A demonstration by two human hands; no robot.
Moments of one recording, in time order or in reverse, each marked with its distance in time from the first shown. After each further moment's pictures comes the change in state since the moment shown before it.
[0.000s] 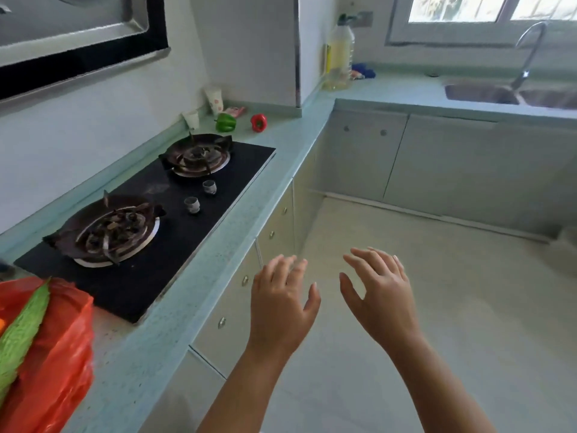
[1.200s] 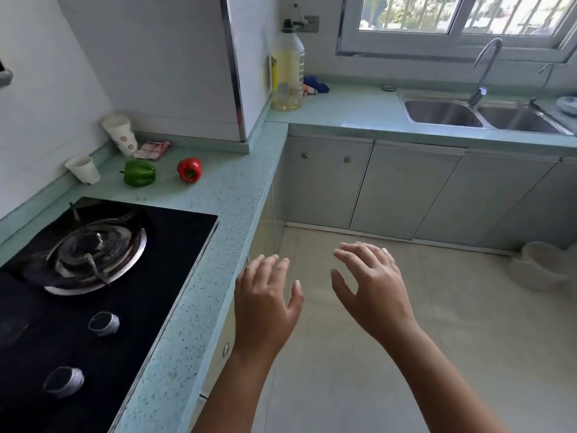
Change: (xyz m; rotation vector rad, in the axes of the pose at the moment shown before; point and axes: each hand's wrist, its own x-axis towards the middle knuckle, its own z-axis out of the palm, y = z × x) left_hand 0.336 -0.088 0.186 -0.091 0.010 0.060; right_hand 0.309 0.138 0.139 -0.116 0.019 0.048
